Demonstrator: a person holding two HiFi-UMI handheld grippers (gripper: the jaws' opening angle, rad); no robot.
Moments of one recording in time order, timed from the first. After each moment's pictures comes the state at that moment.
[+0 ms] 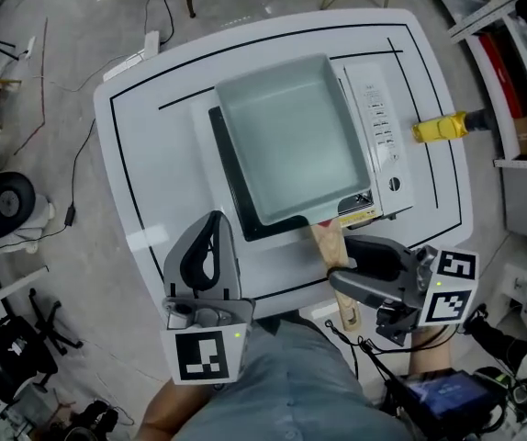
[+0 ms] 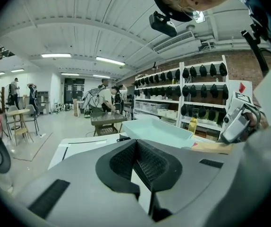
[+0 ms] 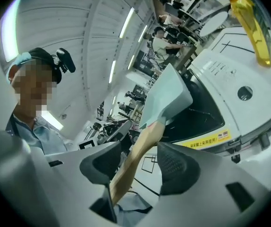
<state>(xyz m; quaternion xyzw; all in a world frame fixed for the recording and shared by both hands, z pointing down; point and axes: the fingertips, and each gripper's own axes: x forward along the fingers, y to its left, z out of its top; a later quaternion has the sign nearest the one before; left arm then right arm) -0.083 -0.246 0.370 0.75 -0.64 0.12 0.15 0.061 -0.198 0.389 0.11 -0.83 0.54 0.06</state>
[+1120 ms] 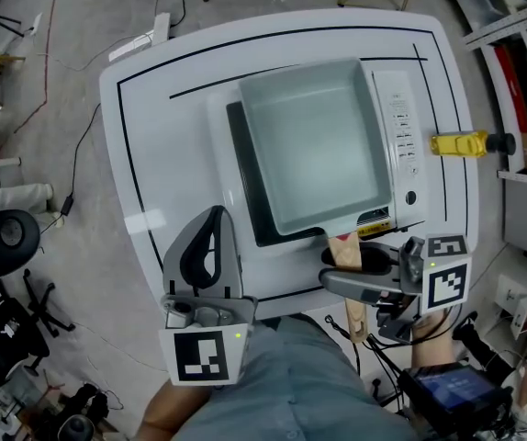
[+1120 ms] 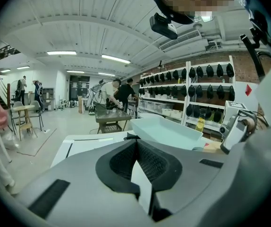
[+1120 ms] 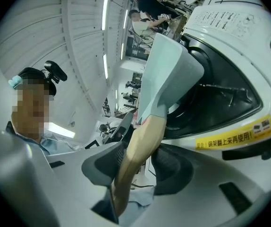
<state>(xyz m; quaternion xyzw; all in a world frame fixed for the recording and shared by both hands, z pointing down) -0.105 -0.259 0.382 0.73 -0.65 0.12 0.17 0.025 -0.204 0.407 0.02 -0.76 0.64 0.08</state>
